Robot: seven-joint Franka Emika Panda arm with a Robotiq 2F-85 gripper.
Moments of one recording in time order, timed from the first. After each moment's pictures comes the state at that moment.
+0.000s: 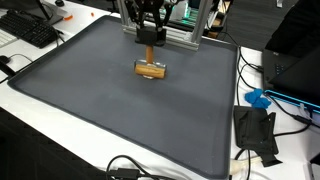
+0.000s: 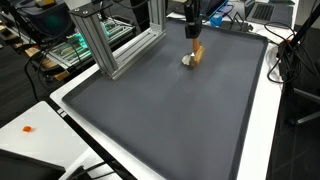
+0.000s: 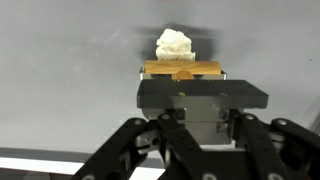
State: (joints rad) arm 0.10 0.06 0.09 -2.26 0.01 2.51 -0.04
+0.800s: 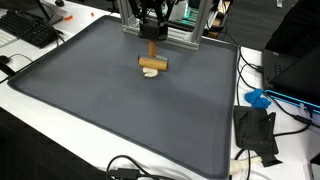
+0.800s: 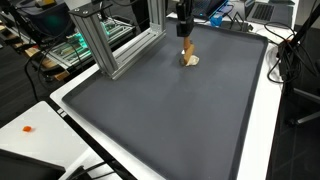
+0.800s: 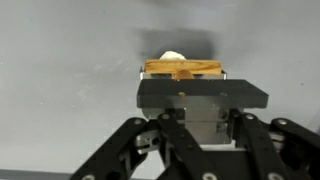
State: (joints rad) arm 0.10 0.01 0.09 -2.29 0.01 2.41 -0.04
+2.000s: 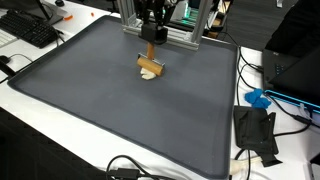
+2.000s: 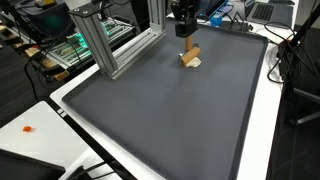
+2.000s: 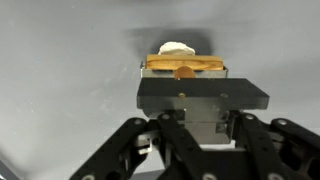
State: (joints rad) arm 0.10 0.00 0.10 -2.34 -0.11 2.54 0.44
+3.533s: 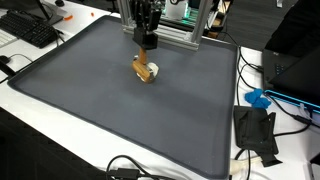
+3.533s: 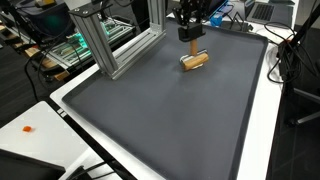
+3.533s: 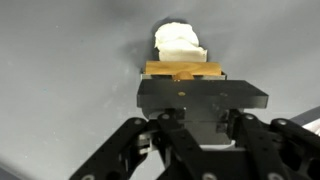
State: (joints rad) arm 0.09 0.07 0.07 -2.27 -0.07 2.54 0.69
